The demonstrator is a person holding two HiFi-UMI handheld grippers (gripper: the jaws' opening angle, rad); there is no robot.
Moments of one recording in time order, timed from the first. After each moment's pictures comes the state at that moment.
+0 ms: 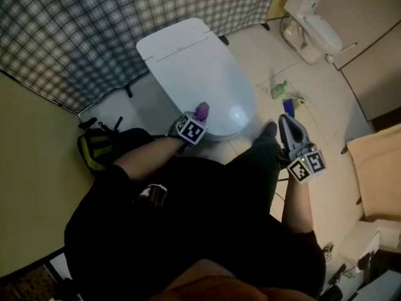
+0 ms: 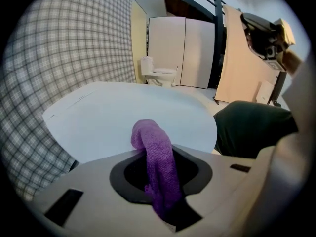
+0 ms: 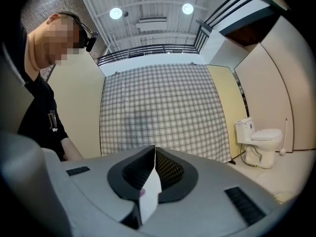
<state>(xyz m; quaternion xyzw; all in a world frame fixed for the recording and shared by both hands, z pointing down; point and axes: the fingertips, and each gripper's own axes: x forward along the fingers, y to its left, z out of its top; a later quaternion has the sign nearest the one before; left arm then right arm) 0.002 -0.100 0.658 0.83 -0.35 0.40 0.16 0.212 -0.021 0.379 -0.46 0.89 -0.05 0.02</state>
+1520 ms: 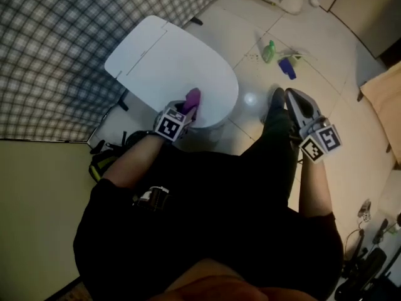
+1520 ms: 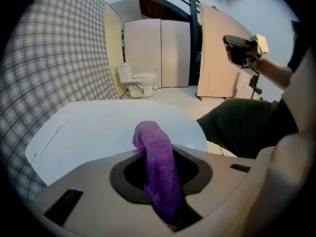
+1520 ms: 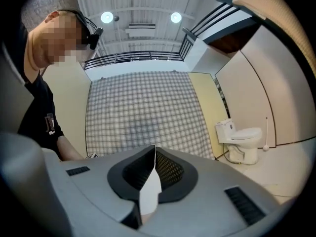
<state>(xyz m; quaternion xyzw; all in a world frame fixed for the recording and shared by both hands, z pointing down) 0.054 -0.122 0.623 0.88 -0.25 0.40 0.08 0.323 -0.018 0.397 -0.52 0.85 -0.07 0.06</state>
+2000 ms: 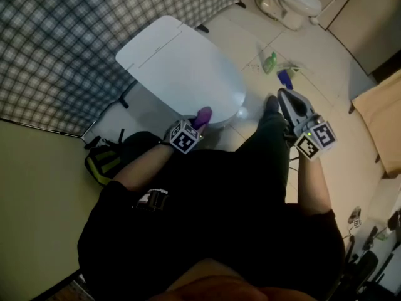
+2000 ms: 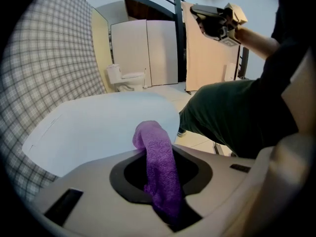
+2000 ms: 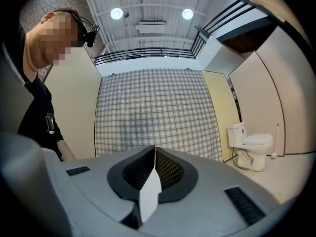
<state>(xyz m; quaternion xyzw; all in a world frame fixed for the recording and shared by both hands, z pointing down) 0.027 -0.046 0.662 0.89 -0.21 0.41 0.05 0.239 -0.006 0.362 -0.49 0.87 -0.04 0.03</state>
